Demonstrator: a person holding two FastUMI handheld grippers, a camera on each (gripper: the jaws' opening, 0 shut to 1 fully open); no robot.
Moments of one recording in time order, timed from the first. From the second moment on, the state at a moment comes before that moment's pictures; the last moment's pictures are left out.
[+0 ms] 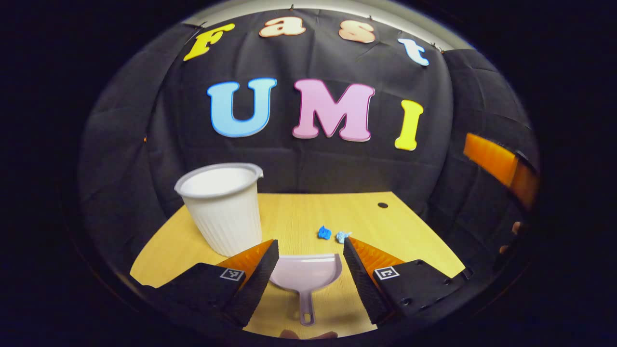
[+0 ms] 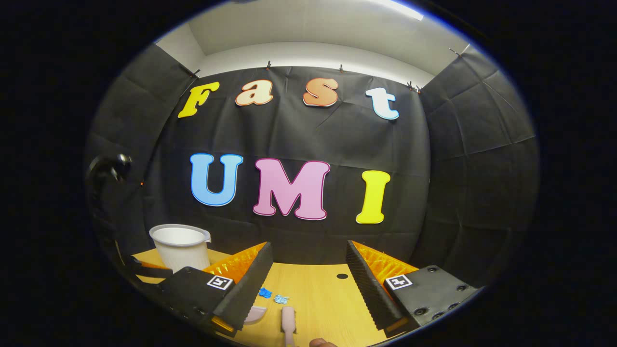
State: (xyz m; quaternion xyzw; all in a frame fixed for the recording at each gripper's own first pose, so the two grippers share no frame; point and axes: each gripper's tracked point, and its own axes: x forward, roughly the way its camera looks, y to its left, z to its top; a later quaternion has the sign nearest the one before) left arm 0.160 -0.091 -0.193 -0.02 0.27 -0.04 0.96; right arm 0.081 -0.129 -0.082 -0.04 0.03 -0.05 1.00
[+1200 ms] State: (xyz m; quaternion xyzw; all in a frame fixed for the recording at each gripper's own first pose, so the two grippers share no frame) left arm 0.166 -0.086 -0.376 -0.01 0.72 -0.02 0.70; right arm 0.123 -0.140 -0.243 0.01 0.26 0.03 0.97
